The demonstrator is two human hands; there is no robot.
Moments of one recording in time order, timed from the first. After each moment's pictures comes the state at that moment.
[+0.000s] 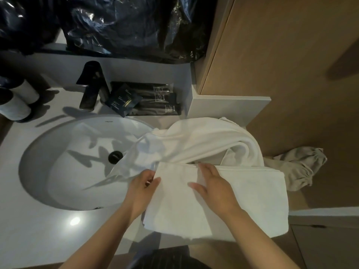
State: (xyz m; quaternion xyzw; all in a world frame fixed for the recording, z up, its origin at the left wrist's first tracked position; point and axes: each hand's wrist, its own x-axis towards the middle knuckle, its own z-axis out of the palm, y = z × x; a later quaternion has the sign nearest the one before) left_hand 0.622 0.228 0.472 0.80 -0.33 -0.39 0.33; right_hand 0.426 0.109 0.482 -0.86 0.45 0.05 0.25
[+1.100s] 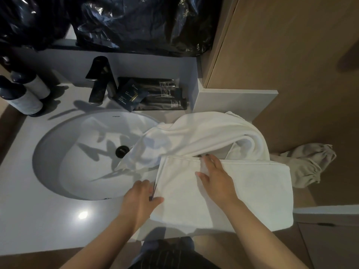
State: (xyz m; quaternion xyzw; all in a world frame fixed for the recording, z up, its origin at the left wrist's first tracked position) left_hand 0.615 0.267 0.467 0.85 -0.39 -0.32 0.13; right_hand 0.432 0.112 0.463 -0.84 0.49 0.00 0.25
